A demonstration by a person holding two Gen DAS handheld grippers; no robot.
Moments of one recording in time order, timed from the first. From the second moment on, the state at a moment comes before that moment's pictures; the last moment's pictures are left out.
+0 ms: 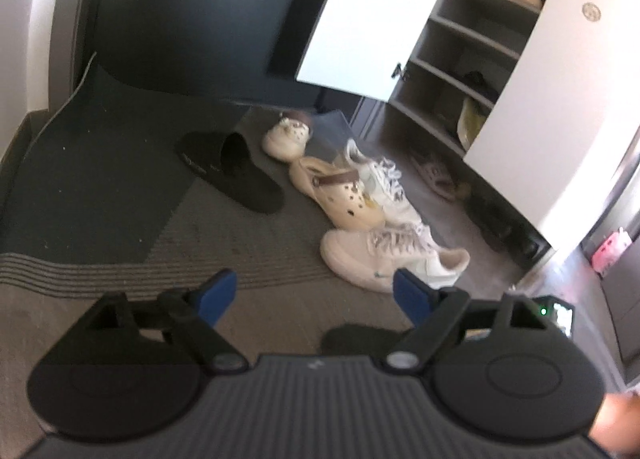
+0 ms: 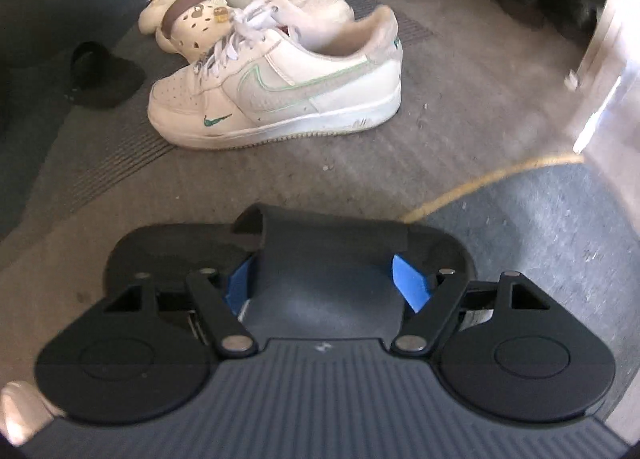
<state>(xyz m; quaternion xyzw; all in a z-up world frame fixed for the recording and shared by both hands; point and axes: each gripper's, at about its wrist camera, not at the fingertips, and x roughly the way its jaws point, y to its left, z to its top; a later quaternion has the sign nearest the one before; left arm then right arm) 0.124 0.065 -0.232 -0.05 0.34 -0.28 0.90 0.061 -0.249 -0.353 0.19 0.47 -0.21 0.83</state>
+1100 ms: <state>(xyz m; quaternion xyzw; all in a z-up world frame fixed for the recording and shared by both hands) 0.107 0.061 -0.219 -0.03 0.32 -0.28 0.91 -0.044 -0.160 -0.301 -0.35 0.29 0.29 0.84</state>
